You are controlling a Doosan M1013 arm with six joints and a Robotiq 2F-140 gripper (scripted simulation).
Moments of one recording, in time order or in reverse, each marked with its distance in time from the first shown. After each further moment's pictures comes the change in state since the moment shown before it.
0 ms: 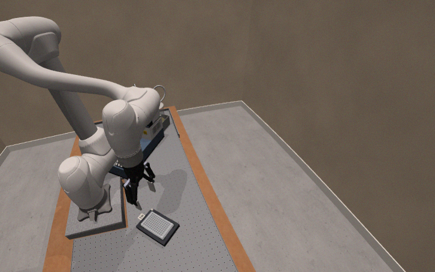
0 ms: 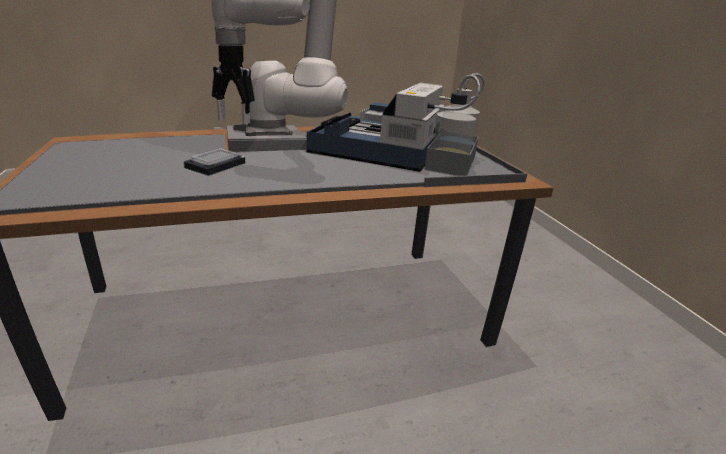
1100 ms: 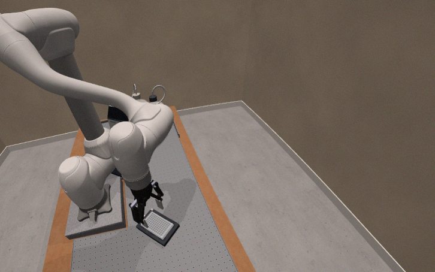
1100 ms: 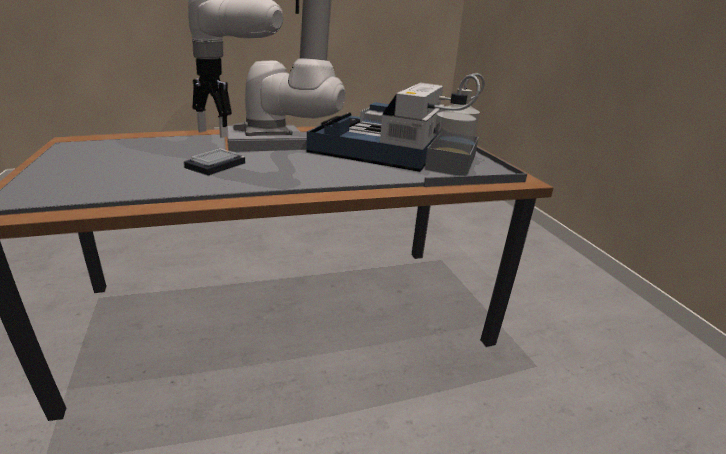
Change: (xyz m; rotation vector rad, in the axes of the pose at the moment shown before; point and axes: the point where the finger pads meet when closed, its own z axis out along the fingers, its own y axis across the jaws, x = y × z) arm 0.056 0.041 0.037 -0.002 0.000 0.087
